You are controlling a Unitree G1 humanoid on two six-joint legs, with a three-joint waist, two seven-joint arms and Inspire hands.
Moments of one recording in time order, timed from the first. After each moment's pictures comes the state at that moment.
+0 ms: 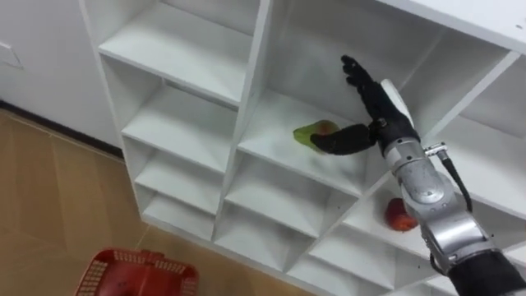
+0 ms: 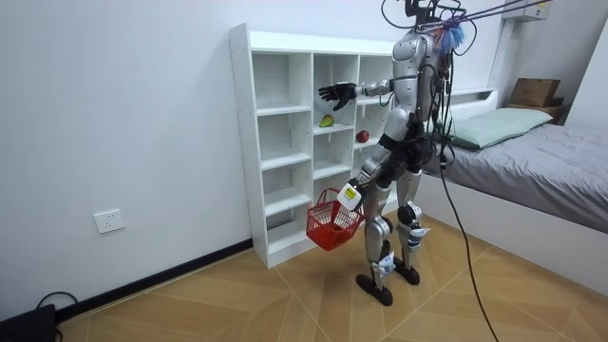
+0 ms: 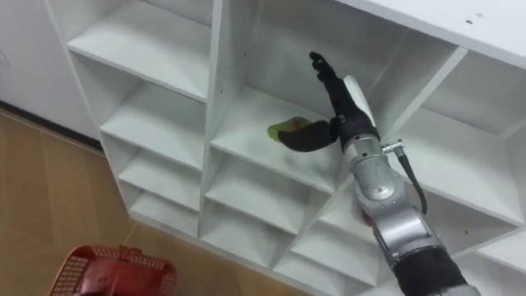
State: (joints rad) left arm 0.11 0.30 -0.03 1.00 0.08 -0.03 0.03; right arm -0.35 -0.41 0.28 0.45 0.06 -0.10 -0.12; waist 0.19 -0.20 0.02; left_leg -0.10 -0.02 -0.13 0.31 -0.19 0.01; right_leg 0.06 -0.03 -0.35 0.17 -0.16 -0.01
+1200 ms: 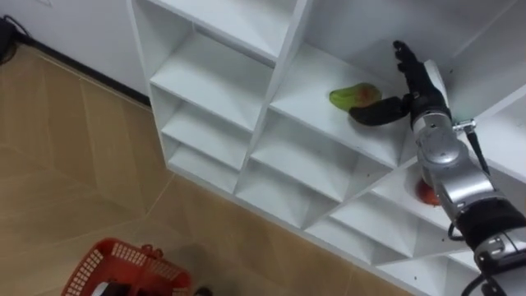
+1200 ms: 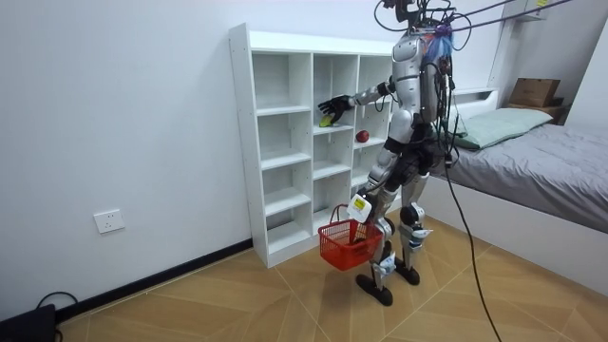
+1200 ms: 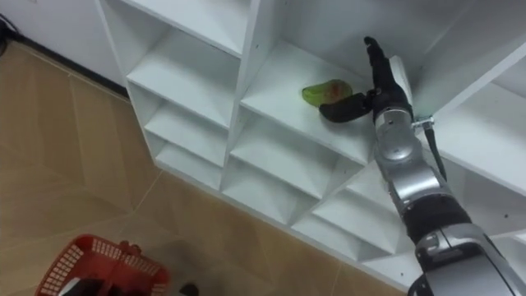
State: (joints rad) left arm 0.03 0.34 -0.10 1.01 0.09 0.03 0.06; right arm -0.59 -0.44 0.34 0.82 0.10 -0.08 -0.25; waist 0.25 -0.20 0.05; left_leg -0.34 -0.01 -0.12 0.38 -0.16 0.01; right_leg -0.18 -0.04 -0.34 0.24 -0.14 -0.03
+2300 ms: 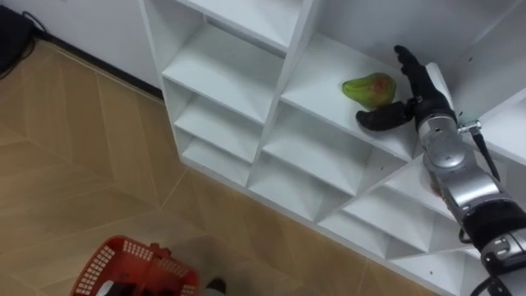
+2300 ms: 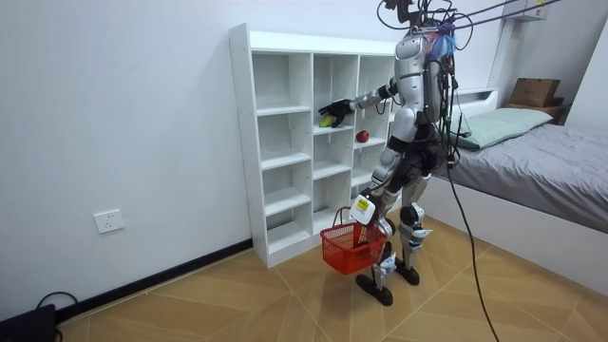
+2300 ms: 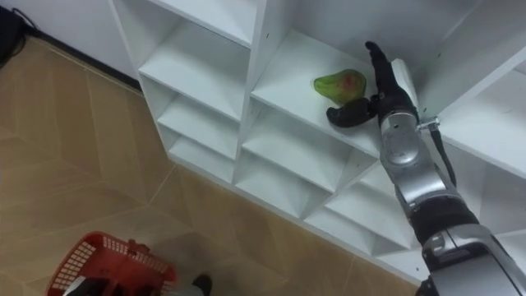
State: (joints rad) left arm 0.01 0.33 -0.17 1.01 0.07 0.04 0.11; right arm -0.59 -0.47 0.33 0.87 0.06 -0.12 -0.23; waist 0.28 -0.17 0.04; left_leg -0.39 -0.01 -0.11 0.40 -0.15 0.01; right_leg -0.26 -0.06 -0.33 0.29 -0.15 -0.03
